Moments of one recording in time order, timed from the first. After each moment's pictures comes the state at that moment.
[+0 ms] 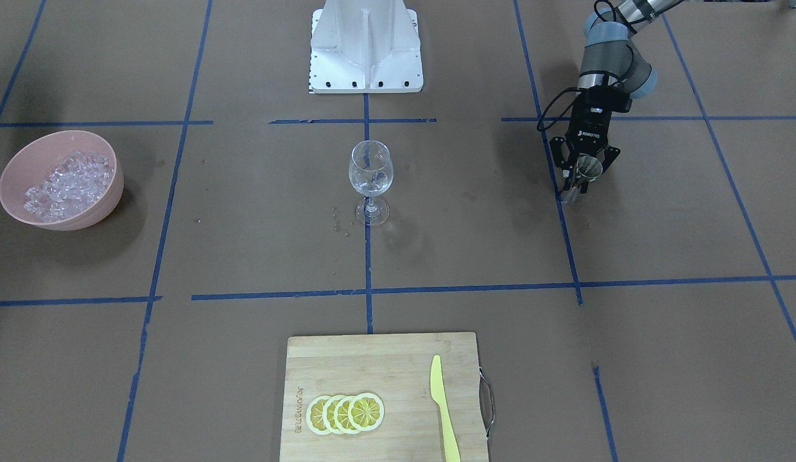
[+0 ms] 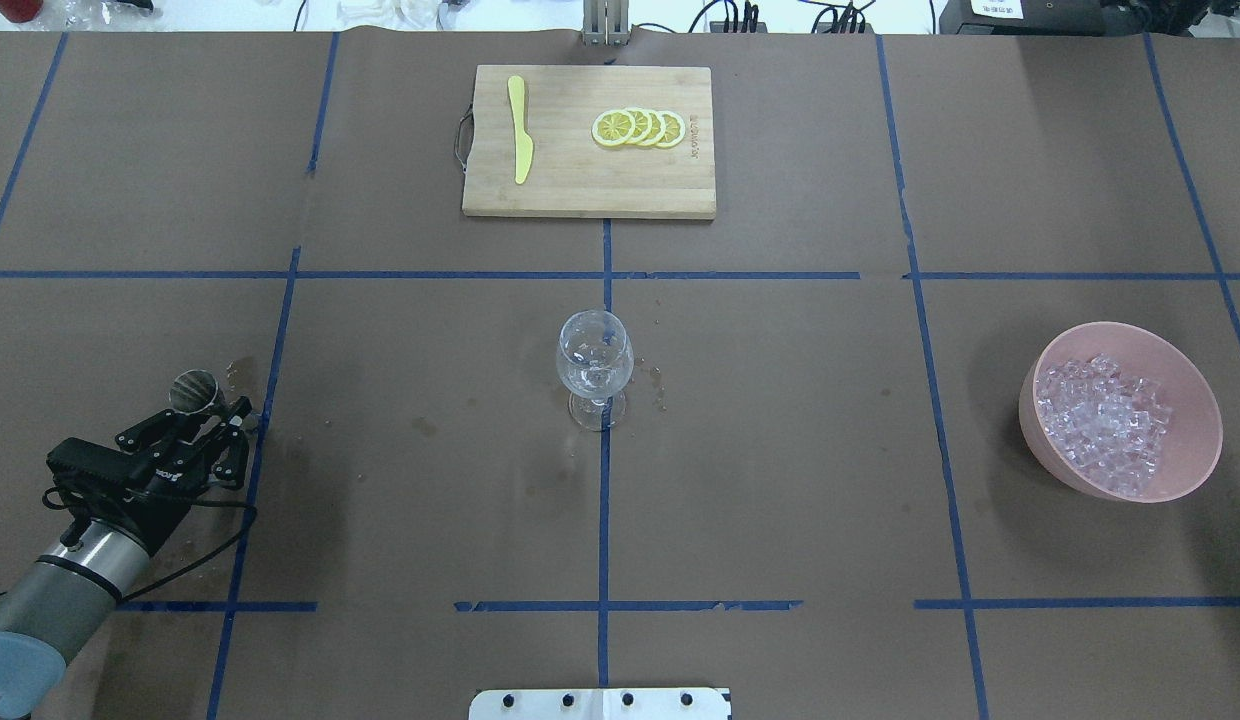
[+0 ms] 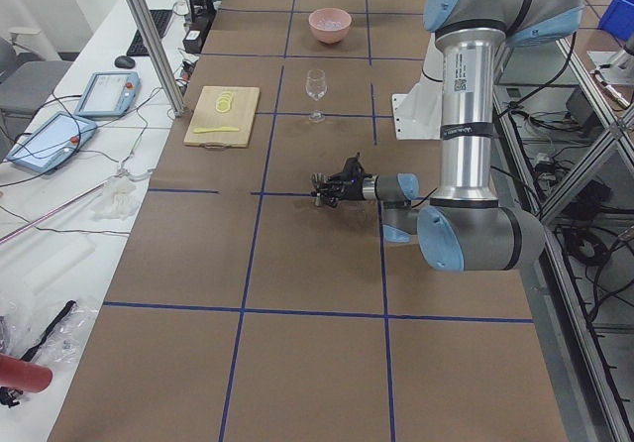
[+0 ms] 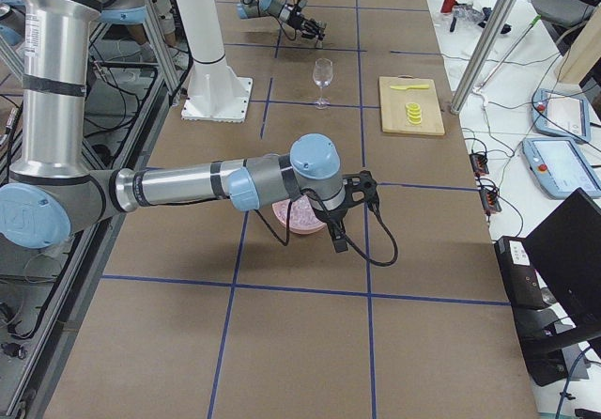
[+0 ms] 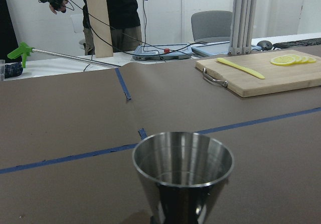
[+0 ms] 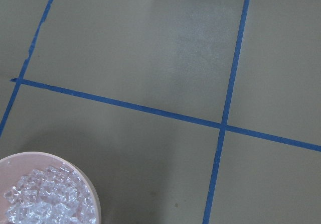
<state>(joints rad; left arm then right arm) -0.14 -1.49 -1.52 -3.09 -0.62 -0.87 1.57 -1.71 1.88 -1.40 2.40 0.03</state>
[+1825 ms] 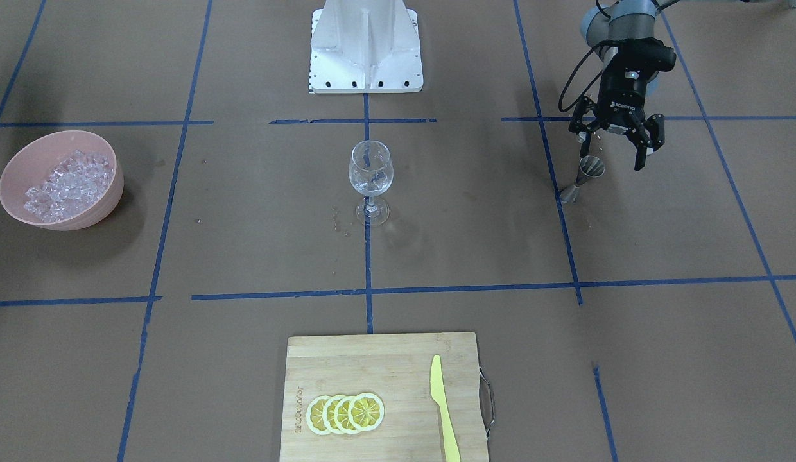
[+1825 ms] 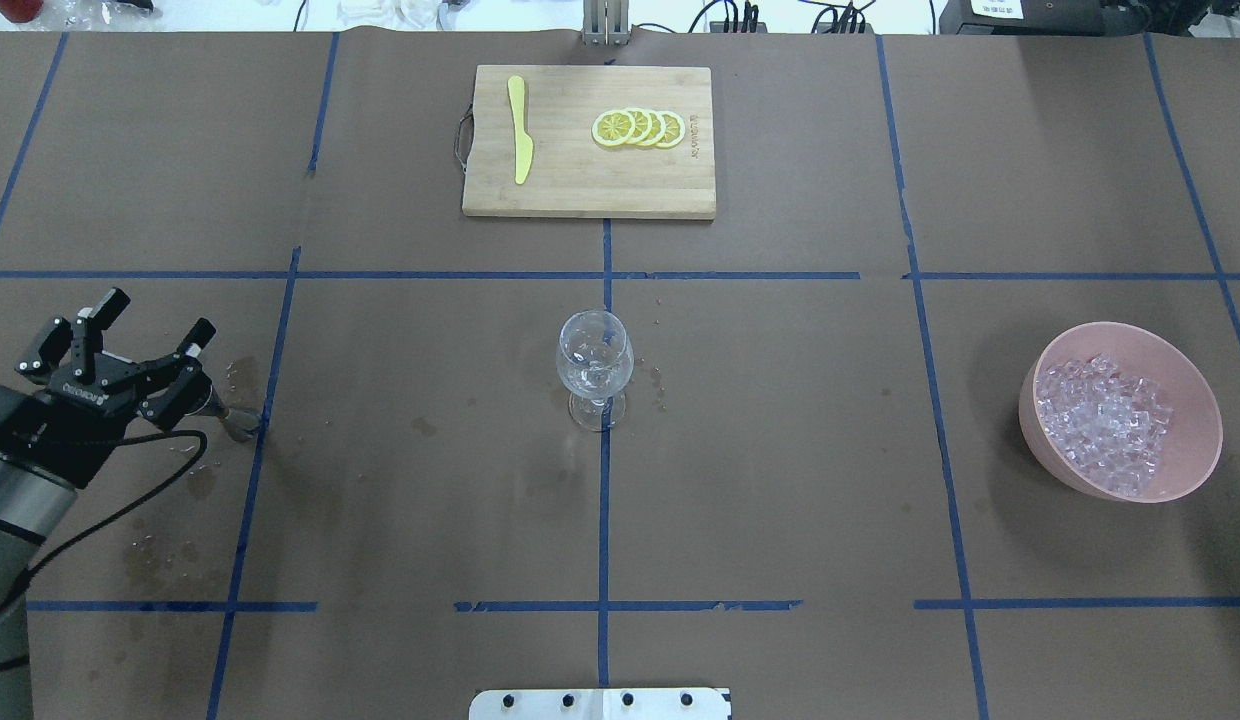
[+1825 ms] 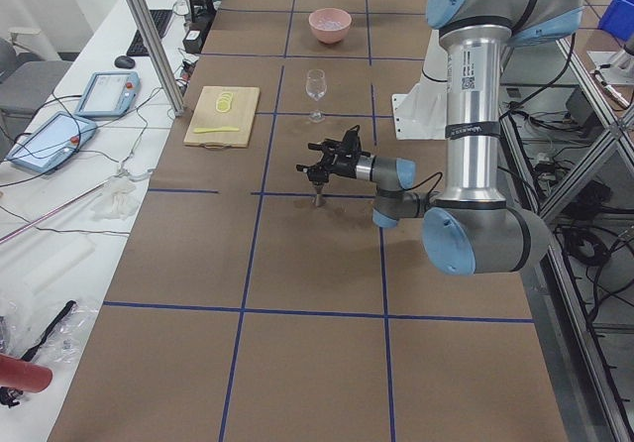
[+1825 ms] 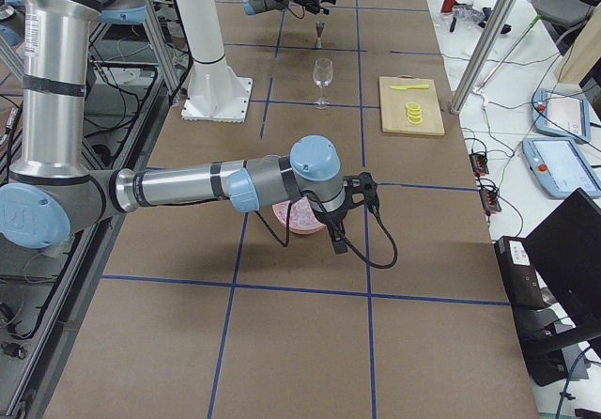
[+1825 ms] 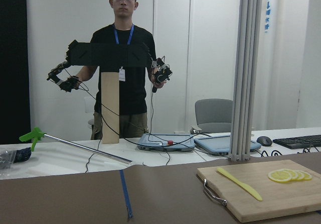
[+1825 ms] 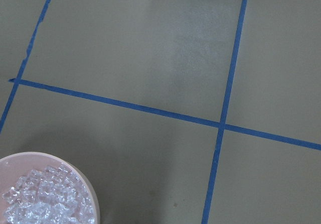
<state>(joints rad) -0.35 -1.48 -1.66 -3.34 -0.72 -0.52 1.58 -1.71 1.87 -1.40 2.40 0.03</state>
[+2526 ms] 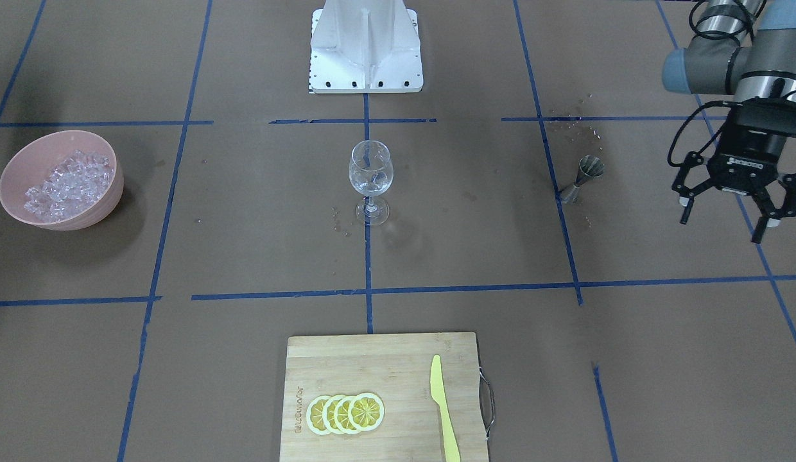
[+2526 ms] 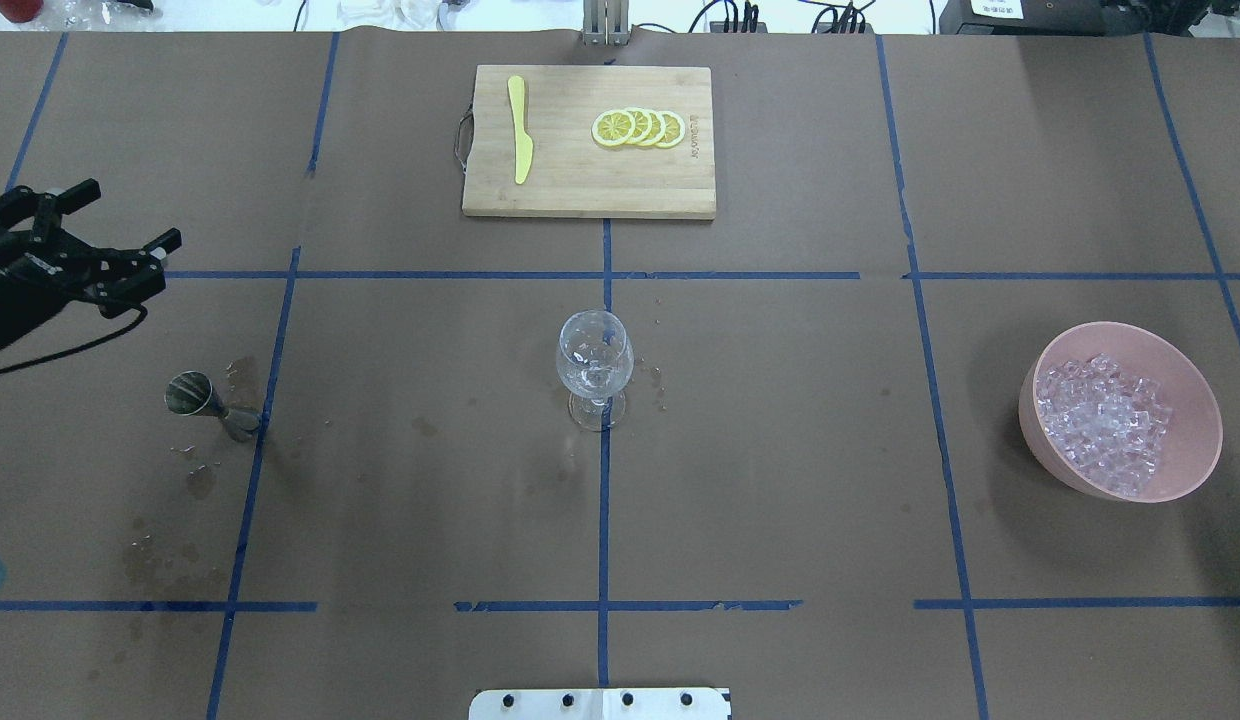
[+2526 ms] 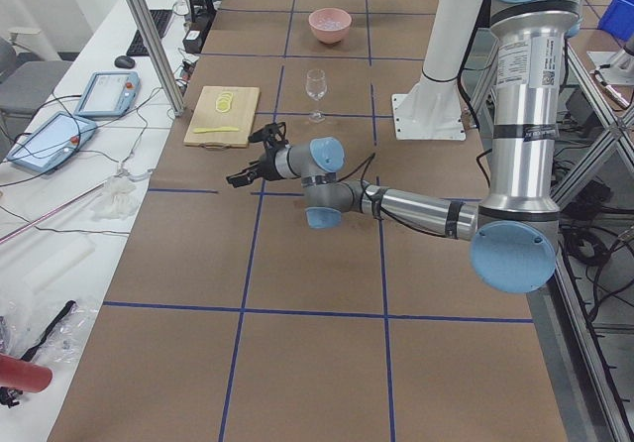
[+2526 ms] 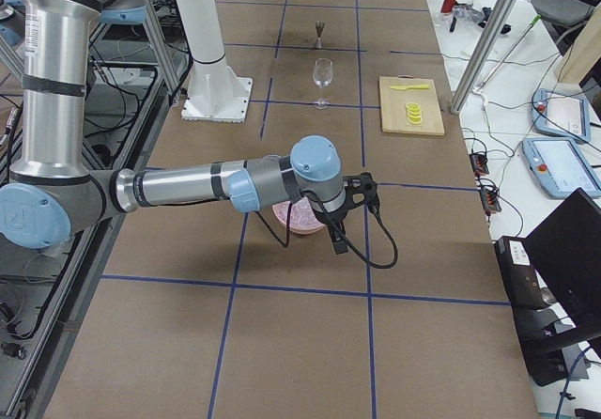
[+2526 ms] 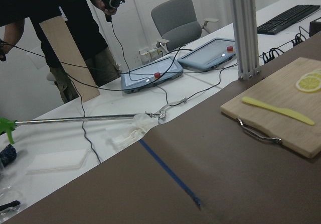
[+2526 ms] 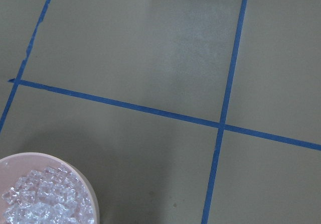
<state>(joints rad) -1.08 -1.57 -1.69 -2.75 -1.69 -0.29 1.58 -1.71 1.87 -1.40 2.40 0.03</state>
